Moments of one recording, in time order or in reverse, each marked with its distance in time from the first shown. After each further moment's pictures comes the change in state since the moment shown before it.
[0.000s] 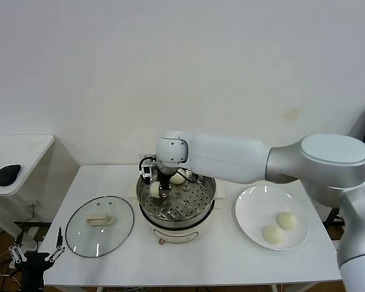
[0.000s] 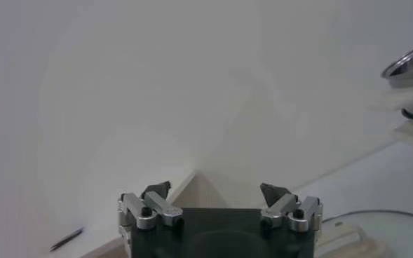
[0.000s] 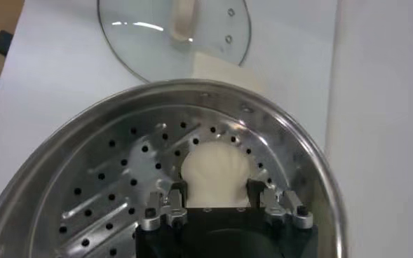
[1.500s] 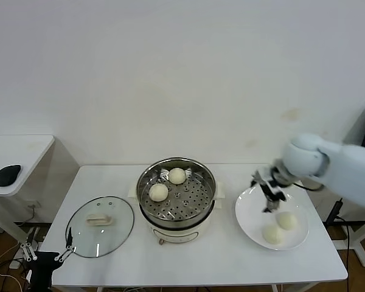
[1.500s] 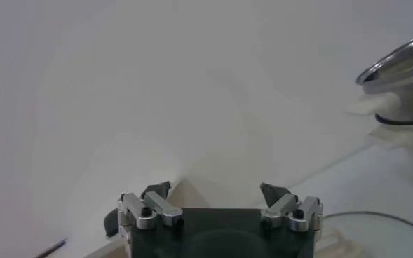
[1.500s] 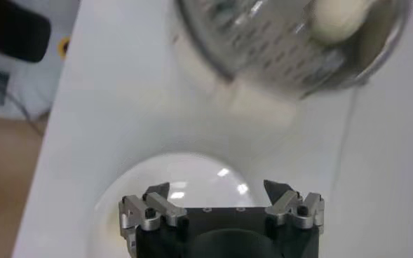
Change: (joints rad) left arm -0.001 0.013 0.050 -0.001 0.037 0.008 0.009; right arm -0.054 -0.991 0.110 0.550 -0.495 0.359 -0.334
